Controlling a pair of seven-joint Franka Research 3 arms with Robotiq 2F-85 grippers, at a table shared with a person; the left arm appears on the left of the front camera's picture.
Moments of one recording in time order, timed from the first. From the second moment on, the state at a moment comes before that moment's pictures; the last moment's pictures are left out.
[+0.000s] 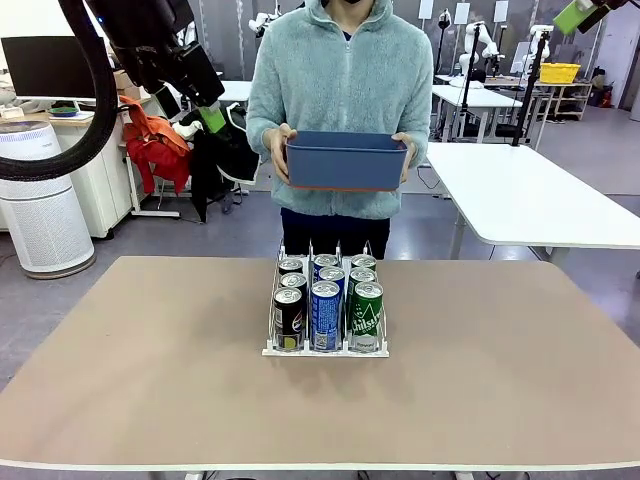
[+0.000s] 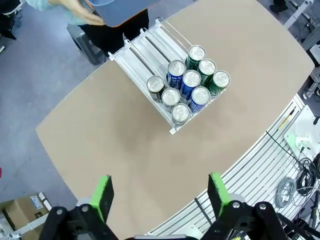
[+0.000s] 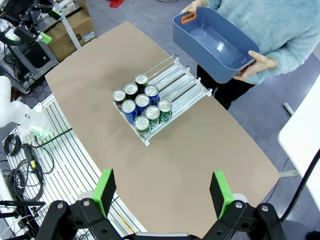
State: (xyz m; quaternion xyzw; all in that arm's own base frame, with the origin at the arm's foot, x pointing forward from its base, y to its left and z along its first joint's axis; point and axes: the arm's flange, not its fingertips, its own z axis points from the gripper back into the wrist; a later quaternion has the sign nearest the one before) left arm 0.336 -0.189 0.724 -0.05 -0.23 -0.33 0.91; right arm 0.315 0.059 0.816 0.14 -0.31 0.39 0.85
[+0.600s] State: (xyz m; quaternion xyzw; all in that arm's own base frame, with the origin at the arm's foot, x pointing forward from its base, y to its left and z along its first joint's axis) left arm 0.335 -0.190 0.726 -0.05 -0.23 -0.33 0.91; right arm 0.315 0.059 0.816 0.14 -0.31 0.39 0.85
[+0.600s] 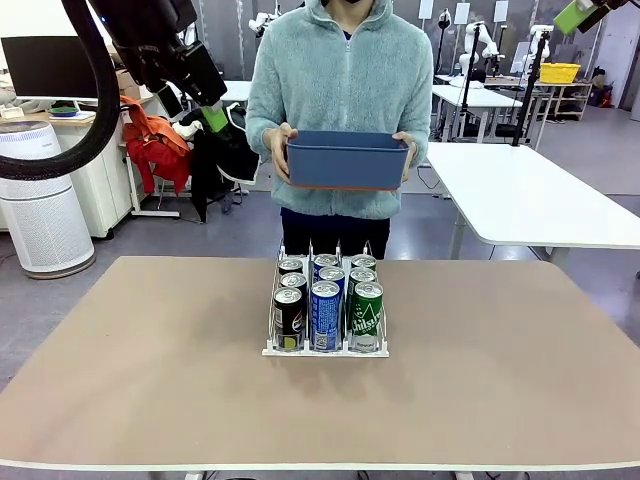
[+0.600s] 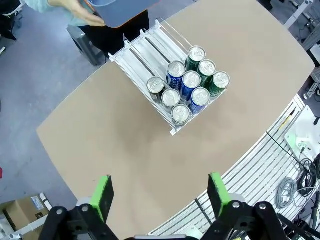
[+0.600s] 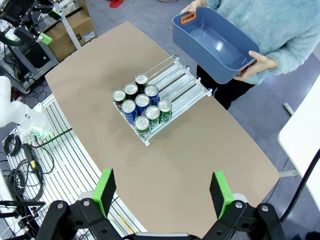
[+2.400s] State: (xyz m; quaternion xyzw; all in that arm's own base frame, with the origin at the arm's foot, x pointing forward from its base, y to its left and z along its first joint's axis) left arm 0.303 -0.180 0.842 0.00 -0.34 -0.35 0.87; right arm 0.315 0.059 0.816 0.14 -0.31 0.39 0.85
